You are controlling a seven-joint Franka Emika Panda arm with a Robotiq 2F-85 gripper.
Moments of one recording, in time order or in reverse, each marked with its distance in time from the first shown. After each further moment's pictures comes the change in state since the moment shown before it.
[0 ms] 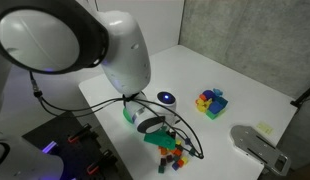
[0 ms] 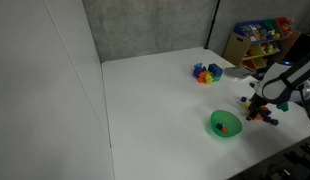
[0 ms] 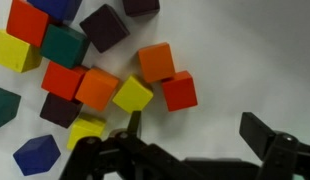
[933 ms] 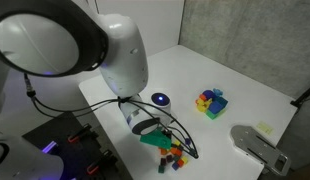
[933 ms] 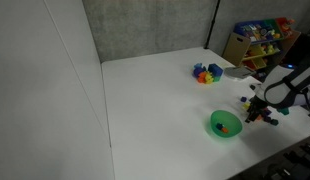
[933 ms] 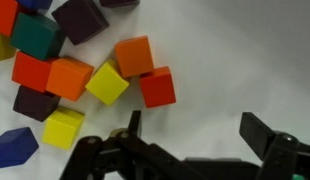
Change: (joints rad) arm -0.033 -0.003 0.040 -0.056 -0.025 0.078 -0.013
